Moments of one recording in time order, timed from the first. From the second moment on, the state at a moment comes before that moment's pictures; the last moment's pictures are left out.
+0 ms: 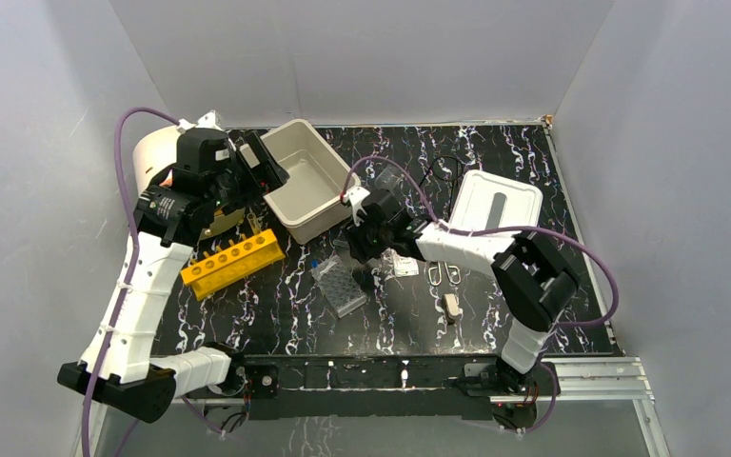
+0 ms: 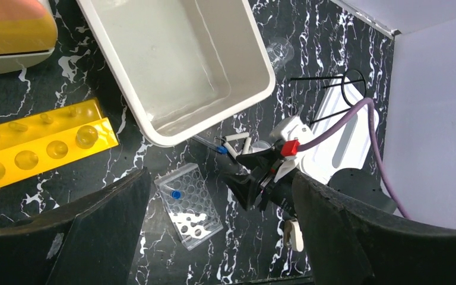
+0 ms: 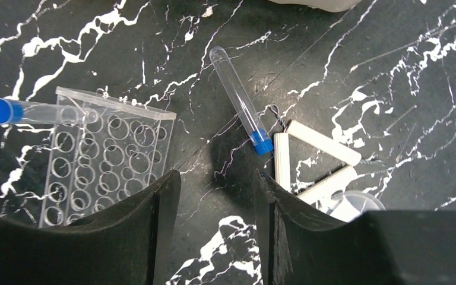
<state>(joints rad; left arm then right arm) -0.34 1.17 1.56 -0.99 -0.09 -0.68 0.85 1.72 1.11 -0.15 -0.10 0.10</state>
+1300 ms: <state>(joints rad) -0.34 1.25 1.57 -0.97 -0.13 -0.61 0.85 1.90 1.10 0.04 -0.06 -0.08</state>
